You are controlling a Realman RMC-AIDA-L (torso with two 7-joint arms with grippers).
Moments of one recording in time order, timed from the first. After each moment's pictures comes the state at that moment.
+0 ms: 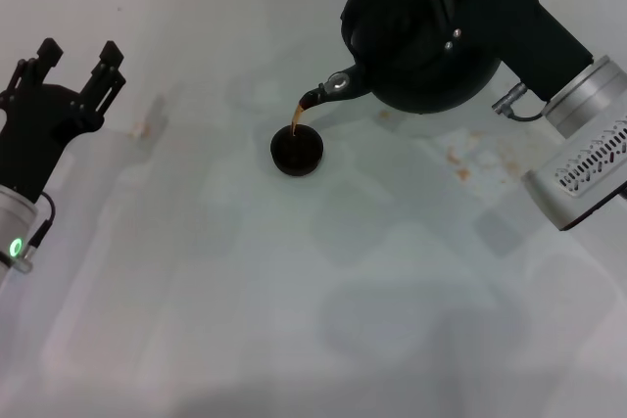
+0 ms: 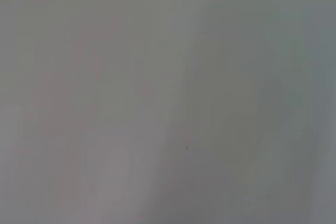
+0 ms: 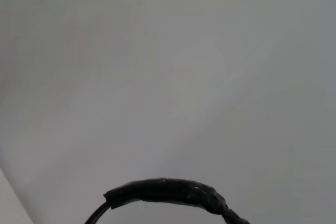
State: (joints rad) left arm -0.34 -2.08 2.84 0.18 -1.19 1.32 -0.38; right arm 0.44 2.02 -2.39 -0.41 0.51 -1.21 -0.47
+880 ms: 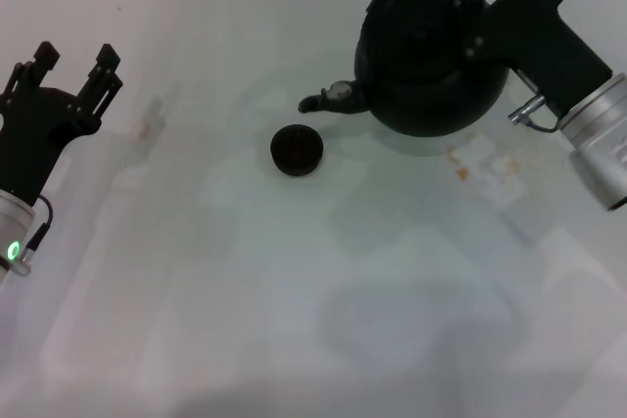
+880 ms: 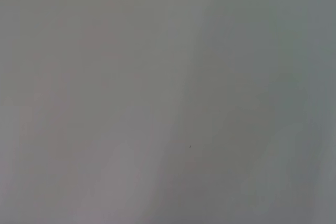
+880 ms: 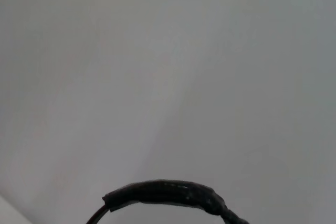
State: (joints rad) left arm -0.33 -2.08 2.83 0.18 -1.19 1.32 -0.38; right arm 0.41 2.02 -2.40 -0.40 0.56 -1.19 -0.18
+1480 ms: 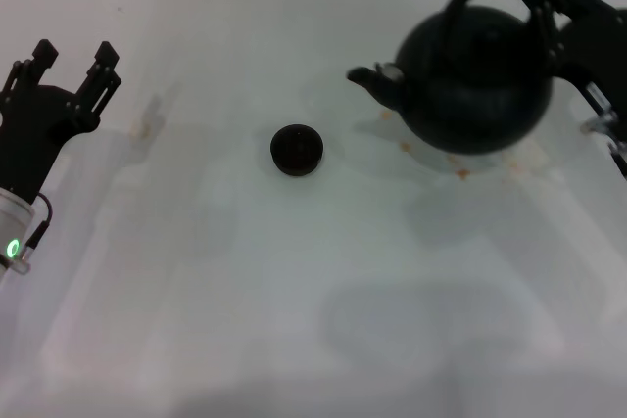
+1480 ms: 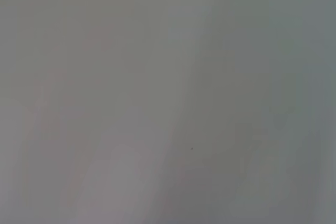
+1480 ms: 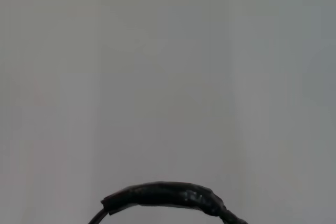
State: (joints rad) left arm -0.34 -2.08 2.83 0.18 -1.19 1.32 -0.38; right arm 0.35 2.02 -2.40 -0.29 0.62 -1.29 0.30
